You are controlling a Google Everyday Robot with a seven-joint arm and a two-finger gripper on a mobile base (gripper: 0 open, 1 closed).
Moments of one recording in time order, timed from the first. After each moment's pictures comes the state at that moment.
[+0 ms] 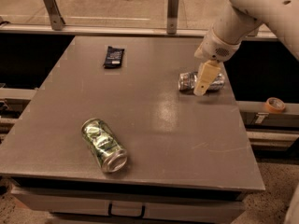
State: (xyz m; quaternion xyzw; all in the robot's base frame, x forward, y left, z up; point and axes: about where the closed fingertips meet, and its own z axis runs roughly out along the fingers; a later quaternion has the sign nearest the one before) arm 0.637 -0.162 0.858 -0.65 0.74 0.02 0.18
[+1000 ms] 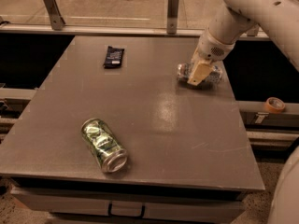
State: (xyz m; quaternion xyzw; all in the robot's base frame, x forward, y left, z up) arm 0.646 -0.150 0.849 -0.65 0.74 0.05 0.18
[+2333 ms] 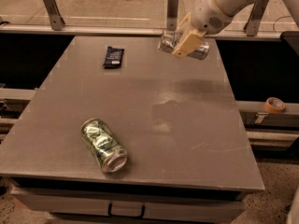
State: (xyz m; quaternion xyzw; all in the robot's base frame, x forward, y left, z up) arm 0.641 -0.093 0.948 -0.67 0.67 0.09 0.30
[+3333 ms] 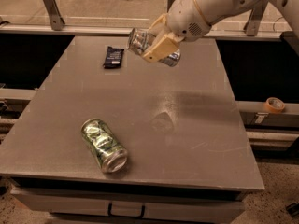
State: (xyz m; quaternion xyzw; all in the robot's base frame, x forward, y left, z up) arm 0.589 -0.007 0.971 -0.68 0.61 0.19 0.37
